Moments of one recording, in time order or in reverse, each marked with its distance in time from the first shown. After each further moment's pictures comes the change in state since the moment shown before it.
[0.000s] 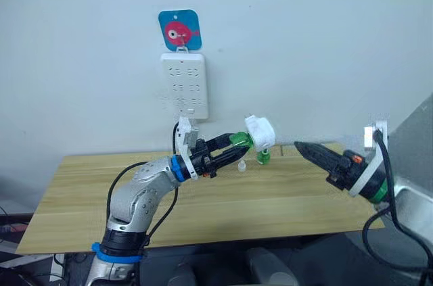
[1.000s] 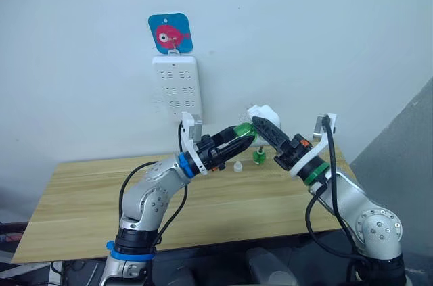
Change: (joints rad) left arm -0.036 -0.071 0.014 0.022 -0.031 0.018 0.072; right arm -0.253 0.360 0.368 0.081 -0.202 -0.238 -0.177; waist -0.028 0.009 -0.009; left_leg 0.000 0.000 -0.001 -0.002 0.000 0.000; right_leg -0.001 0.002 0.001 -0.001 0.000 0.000
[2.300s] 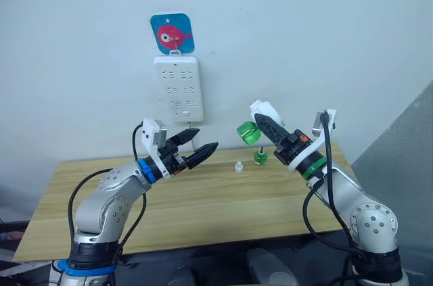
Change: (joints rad) left arm 0.113 0.222 0.139 -0.057 0.028 0.004 0.022; right arm -0.027 0.005 -0.002 0.018 -0.102 0.005 0.052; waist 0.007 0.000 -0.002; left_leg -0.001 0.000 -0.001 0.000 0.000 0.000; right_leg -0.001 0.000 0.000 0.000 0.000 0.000
